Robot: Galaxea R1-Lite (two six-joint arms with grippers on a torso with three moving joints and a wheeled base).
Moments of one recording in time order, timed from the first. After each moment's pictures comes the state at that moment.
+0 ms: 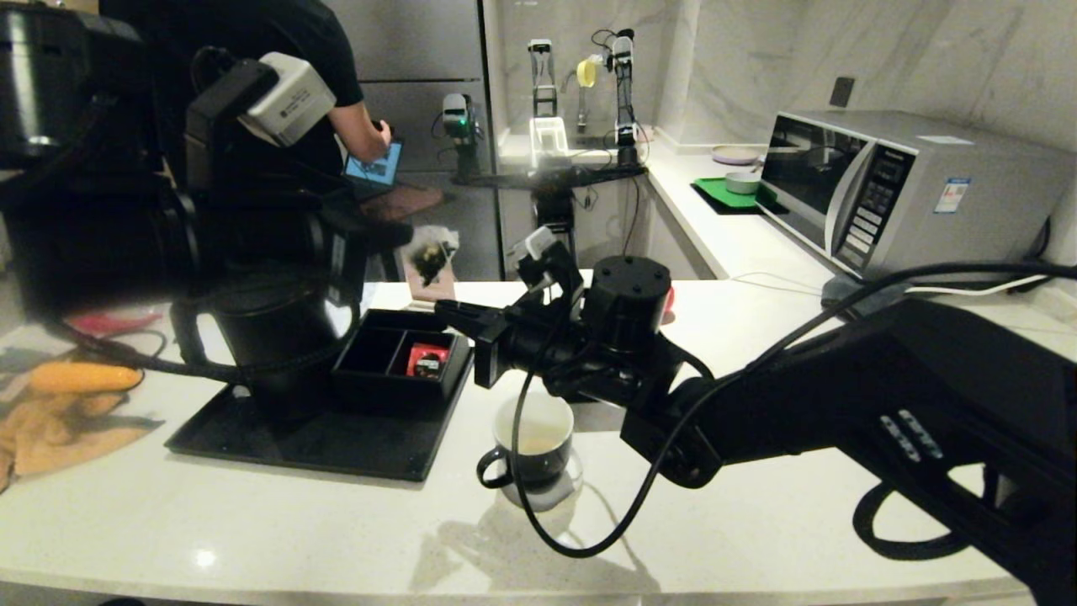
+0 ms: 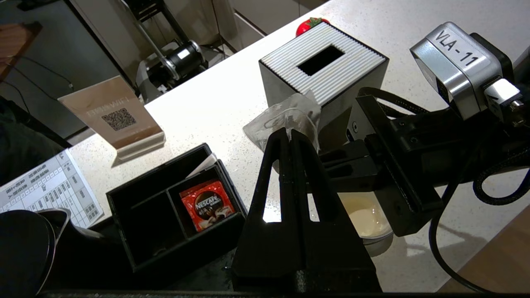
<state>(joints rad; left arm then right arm) -0.40 1.46 -1.16 -0.04 -0.17 0.18 0.78 2.28 -1.43 -1.05 0.38 0.09</state>
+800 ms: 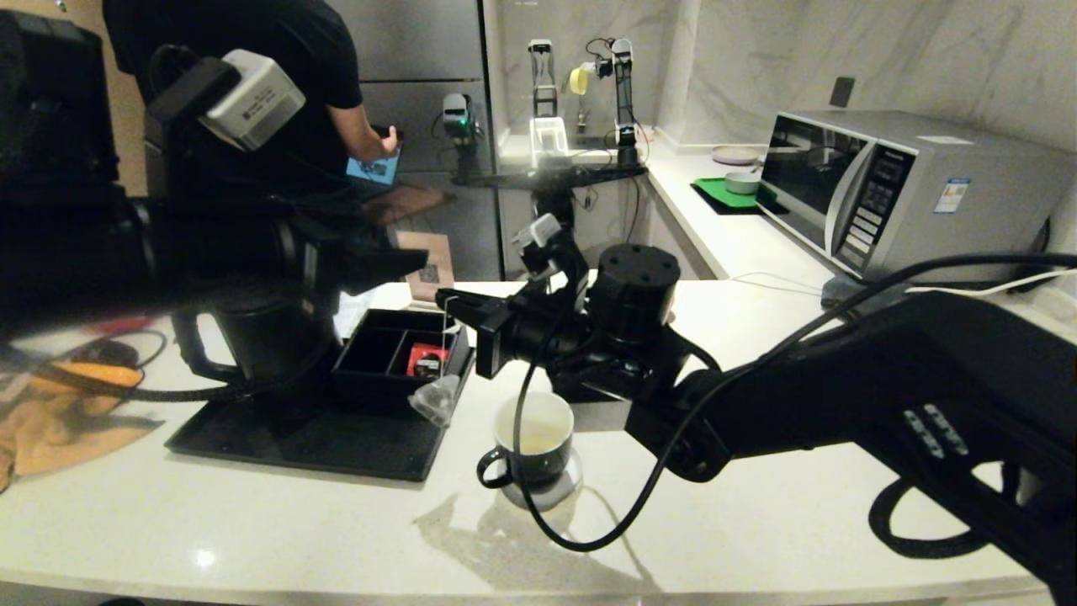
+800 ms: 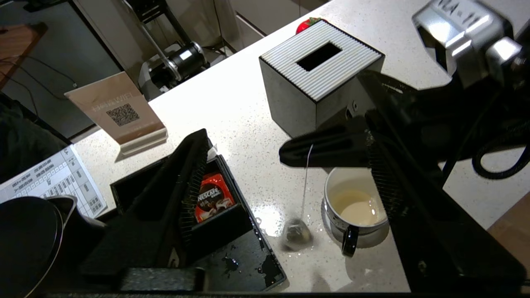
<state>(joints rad) -0.39 1.40 -1.11 -0.04 -0.17 0.18 0.77 2.25 -1.43 -1.04 0.38 0.09</state>
